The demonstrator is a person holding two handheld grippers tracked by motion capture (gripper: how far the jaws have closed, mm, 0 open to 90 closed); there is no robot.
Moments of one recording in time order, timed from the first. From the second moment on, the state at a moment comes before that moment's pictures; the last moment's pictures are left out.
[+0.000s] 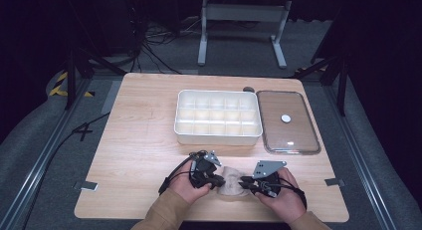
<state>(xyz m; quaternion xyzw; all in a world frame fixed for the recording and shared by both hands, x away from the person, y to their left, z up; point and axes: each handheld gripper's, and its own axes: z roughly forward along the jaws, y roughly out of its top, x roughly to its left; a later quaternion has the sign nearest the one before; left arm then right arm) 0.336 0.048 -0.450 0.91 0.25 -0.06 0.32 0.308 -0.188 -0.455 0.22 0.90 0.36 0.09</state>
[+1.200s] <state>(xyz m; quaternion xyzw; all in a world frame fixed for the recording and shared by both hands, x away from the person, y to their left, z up) 0.334 0.061 -0.436 0.90 0.26 -0.04 0.35 0.313 -0.202 -0.443 0.22 0.88 0.39 0.11</state>
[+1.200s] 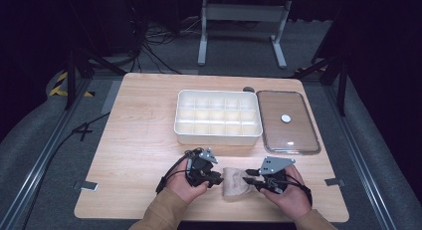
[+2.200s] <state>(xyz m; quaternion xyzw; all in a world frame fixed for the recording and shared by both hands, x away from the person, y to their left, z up) 0.333 0.064 -0.445 0.90 0.27 -0.03 0.33 0.317 -0.186 -0.468 0.25 0.89 0.38 0.10</state>
